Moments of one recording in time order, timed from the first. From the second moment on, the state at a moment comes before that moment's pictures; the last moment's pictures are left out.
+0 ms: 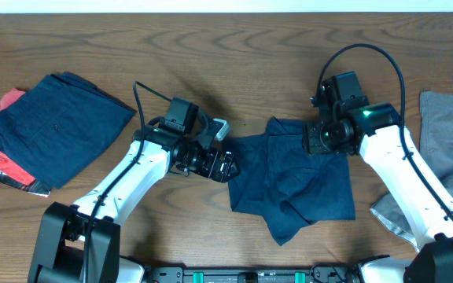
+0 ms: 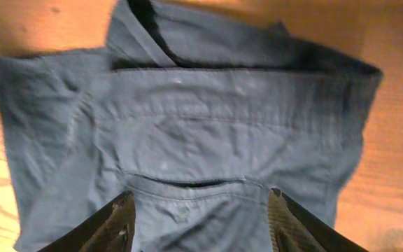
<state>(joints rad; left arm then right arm) -0.36 1.57 0.93 -0.64 0.61 -0.01 0.27 1.52 1.16 -0.96 -0.07 0.21</state>
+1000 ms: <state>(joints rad) -0.39 1.57 0.93 -0.60 0.65 -0.02 0.42 1.82 1.12 -0.66 -0.13 0.39</state>
